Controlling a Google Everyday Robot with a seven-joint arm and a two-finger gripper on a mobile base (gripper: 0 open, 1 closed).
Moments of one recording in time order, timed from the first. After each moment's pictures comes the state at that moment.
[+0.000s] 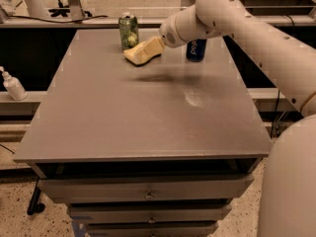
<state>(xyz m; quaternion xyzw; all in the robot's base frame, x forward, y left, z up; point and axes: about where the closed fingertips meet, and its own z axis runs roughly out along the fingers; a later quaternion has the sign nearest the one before) 0.765 0.023 0.890 -0.46 0.75 0.18 0.45</state>
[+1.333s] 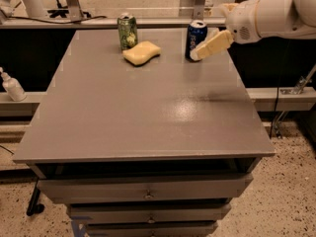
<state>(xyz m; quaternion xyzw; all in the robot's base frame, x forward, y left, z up) 0.689 -0.130 0.958 -0.49 0.69 0.15 0.51</state>
